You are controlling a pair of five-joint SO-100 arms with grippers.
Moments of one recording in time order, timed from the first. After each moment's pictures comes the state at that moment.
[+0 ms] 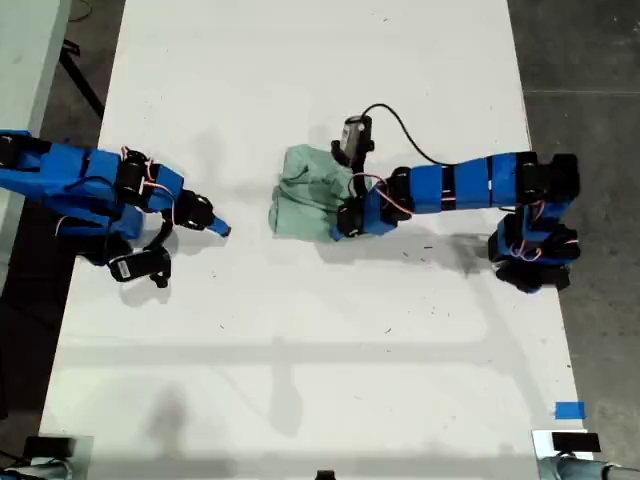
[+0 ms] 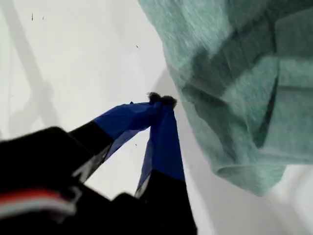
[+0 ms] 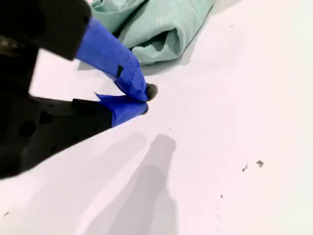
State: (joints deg) arm 0 -6.3 139.7 154.6 46.3 25.1; arm 1 3.0 83.9 97.4 42.3 -29.6
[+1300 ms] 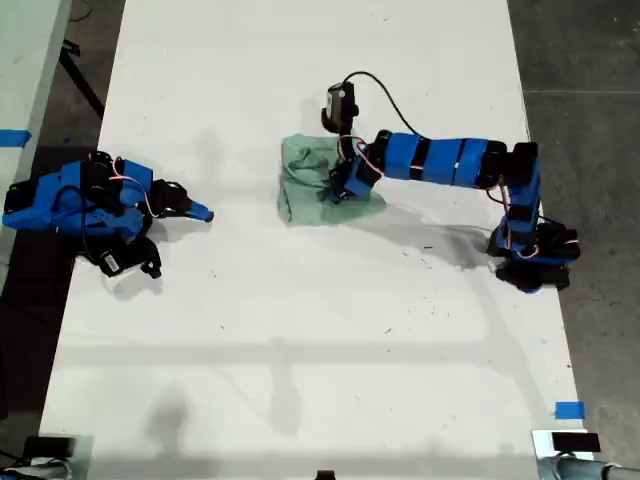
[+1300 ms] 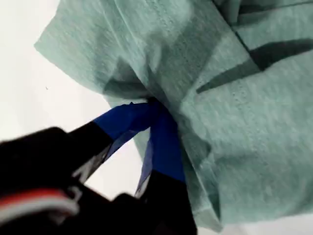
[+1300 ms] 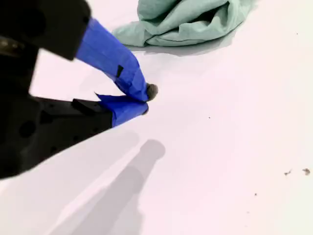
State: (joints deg) arm 0 -14.5 192.3 173.8 71.2 20.0; arm 1 18.5 65.2 75.4 53.9 -45.0
